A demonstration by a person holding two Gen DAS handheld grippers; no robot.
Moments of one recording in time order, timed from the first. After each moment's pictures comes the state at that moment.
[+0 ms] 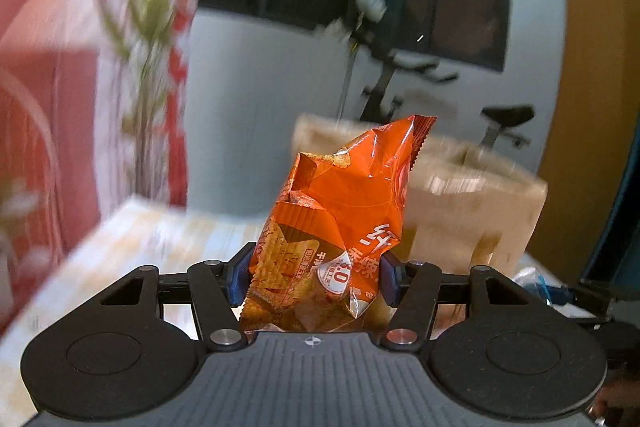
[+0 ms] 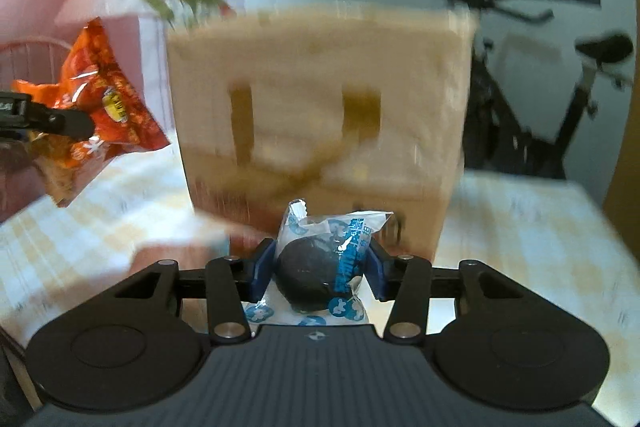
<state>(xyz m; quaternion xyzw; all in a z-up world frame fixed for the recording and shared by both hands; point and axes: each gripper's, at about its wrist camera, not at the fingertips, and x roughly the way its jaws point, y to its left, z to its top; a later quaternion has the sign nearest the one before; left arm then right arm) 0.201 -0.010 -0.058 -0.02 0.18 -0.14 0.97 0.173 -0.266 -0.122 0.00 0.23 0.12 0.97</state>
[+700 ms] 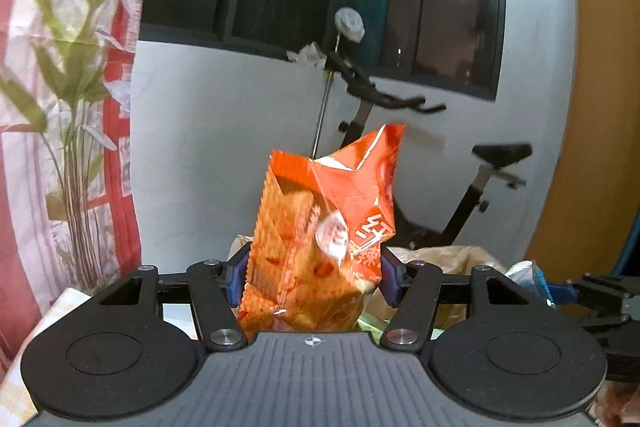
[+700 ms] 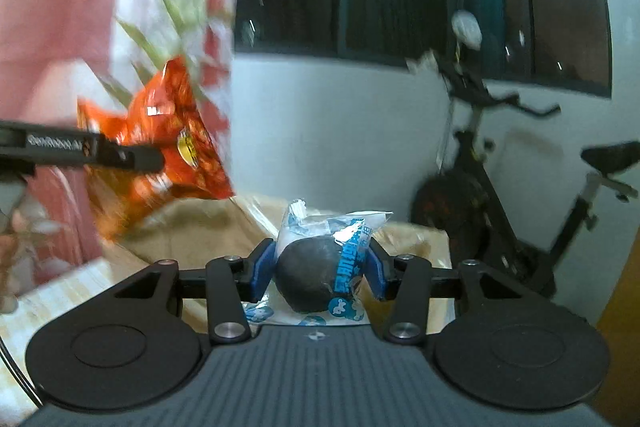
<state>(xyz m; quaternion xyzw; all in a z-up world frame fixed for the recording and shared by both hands) 0.365 -0.088 0.007 -0.02 0.17 -0.16 0.97 0.298 -0.292 0.006 -0.02 0.17 0.10 0.98</state>
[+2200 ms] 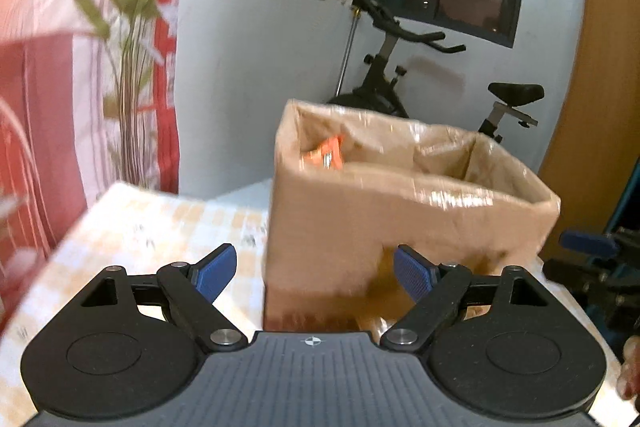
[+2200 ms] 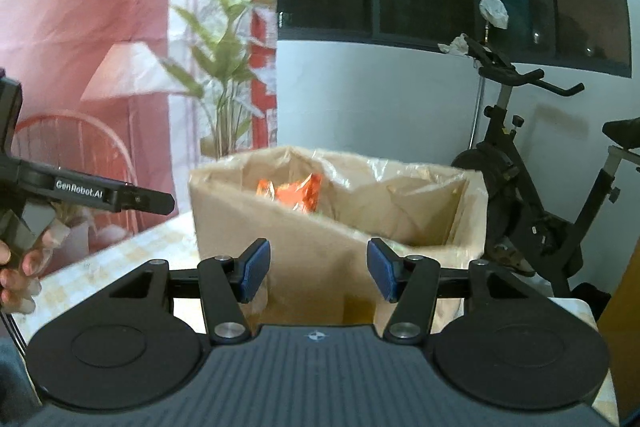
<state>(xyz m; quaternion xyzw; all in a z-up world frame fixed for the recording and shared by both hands) 0.247 -0.029 -0.049 -0.03 0.26 -0.13 0.96 0.199 -0.274 -0.019 -0.01 0.18 0.17 0.97</state>
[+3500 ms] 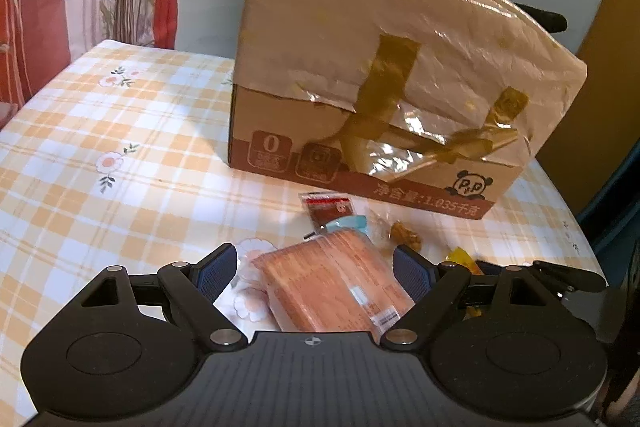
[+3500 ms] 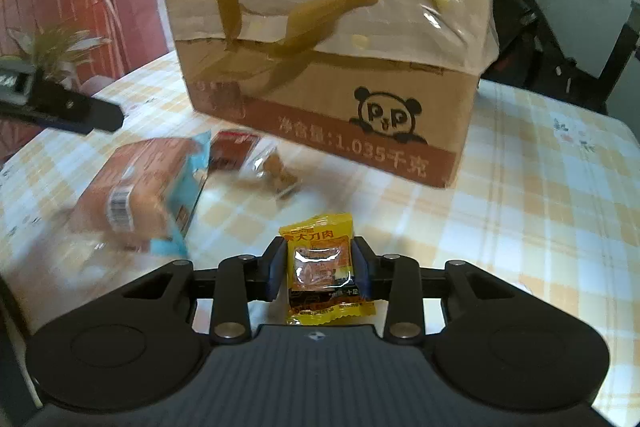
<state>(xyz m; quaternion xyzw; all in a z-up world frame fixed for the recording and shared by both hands) 0.228 -0.051 -0.145 -0.06 0.40 -0.13 0.90 0.207 -0.278 -0.184 -0.01 0.36 0.17 0.92</state>
